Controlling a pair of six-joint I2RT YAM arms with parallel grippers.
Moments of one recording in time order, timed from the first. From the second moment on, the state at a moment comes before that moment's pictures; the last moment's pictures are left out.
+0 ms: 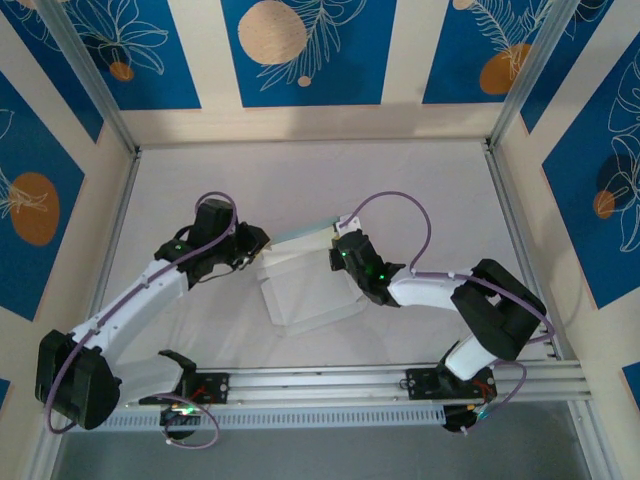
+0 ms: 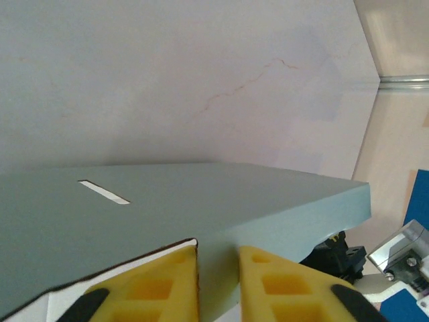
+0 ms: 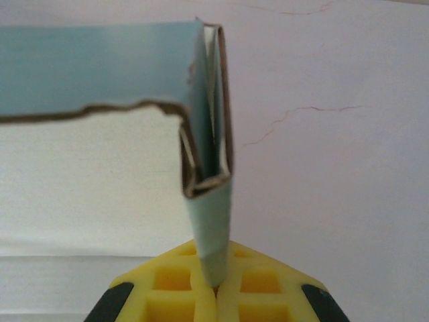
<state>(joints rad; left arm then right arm) -0.45 1.17 0.87 -0.44 0.24 -1.16 0.79 1.55 0.66 0.33 0.41 0.27</state>
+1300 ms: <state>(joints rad) -0.41 1.25 0.80 -0.24 0.34 -0.94 0.45 1.20 0.82 -0.16 -0.15 0.39</state>
